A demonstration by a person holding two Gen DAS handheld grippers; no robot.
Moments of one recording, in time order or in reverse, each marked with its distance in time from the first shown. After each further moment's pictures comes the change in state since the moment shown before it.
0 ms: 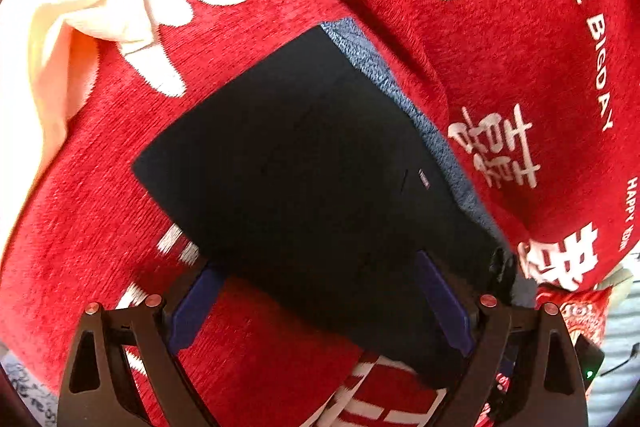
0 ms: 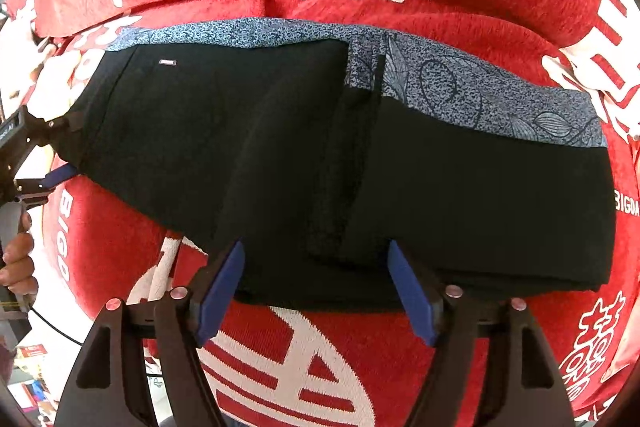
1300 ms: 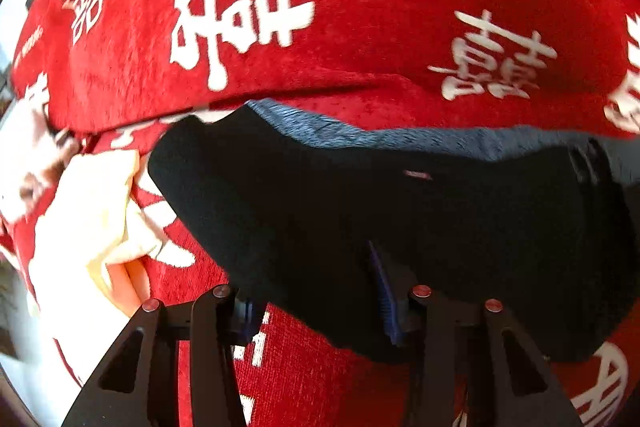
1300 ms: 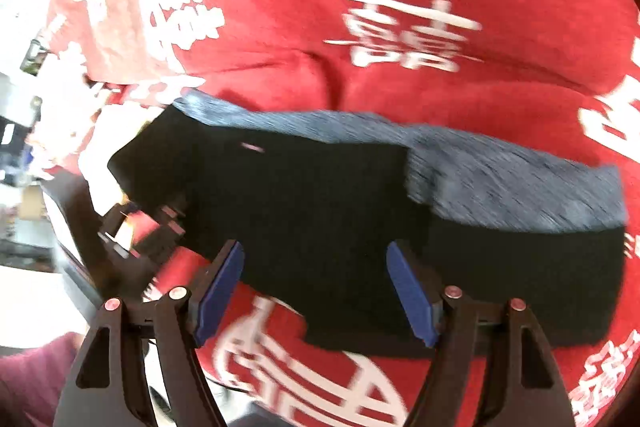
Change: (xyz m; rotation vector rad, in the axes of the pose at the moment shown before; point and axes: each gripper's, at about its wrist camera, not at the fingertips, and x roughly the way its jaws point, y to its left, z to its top) left arm 0.004 -0.114 -0.038 0.722 -0.264 0.500; right arm -0.052 0.014 0.066 0.032 -0.050 0.284
